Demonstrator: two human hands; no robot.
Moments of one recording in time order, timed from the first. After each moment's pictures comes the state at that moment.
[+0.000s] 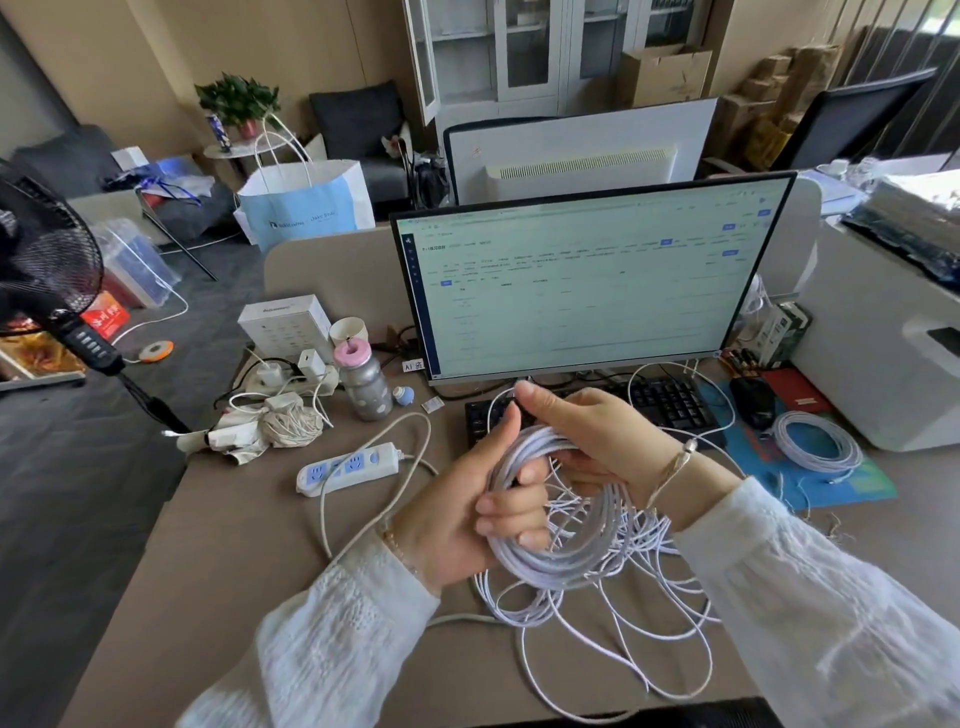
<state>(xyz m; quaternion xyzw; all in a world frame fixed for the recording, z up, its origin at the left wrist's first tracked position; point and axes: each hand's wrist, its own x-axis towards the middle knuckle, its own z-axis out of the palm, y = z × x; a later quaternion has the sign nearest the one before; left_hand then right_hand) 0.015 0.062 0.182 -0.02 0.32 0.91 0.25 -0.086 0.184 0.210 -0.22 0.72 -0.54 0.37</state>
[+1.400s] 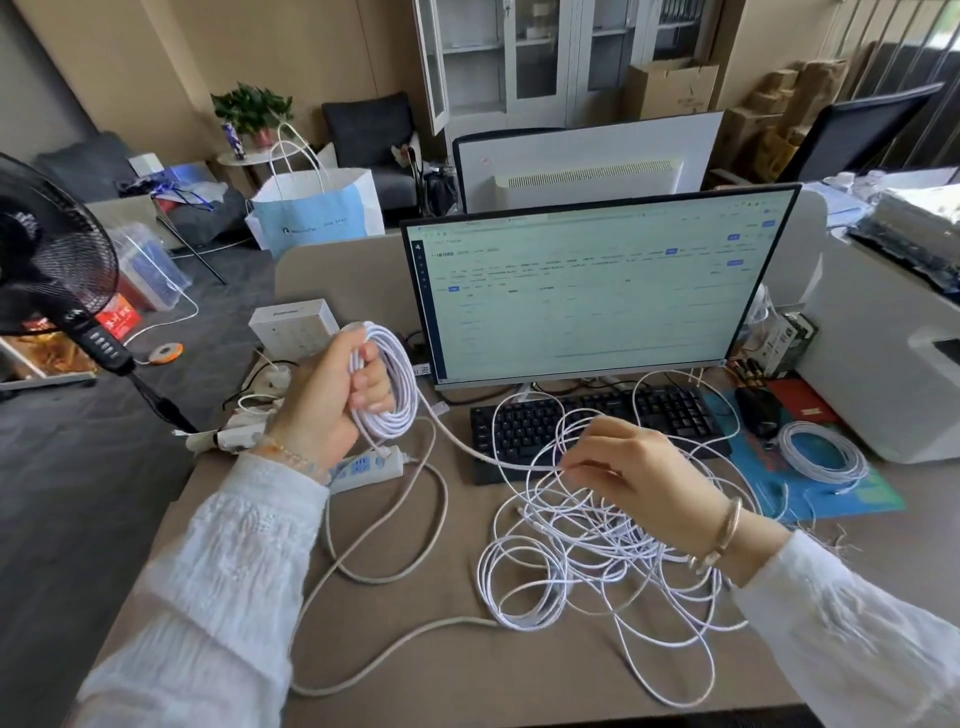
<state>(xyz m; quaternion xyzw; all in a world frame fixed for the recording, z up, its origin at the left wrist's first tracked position) 0.002 -0.056 0.216 -0.19 0.51 0.83 -0.16 -0.102 0.228 0.159 -0.54 0.77 -0.35 -0.03</state>
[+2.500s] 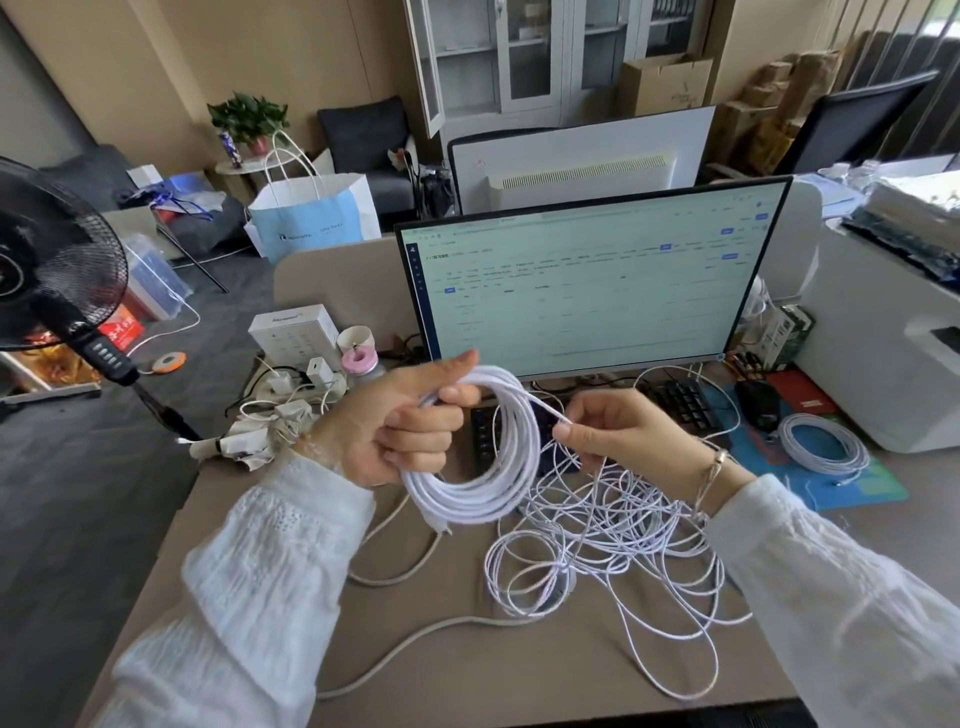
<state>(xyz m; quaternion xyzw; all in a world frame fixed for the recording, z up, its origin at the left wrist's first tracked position) 0.002 -0.012 0.244 0.01 0.42 0.85 0.32 -0.117 0.216 0.175 -0.35 0.66 -0.58 0.31</state>
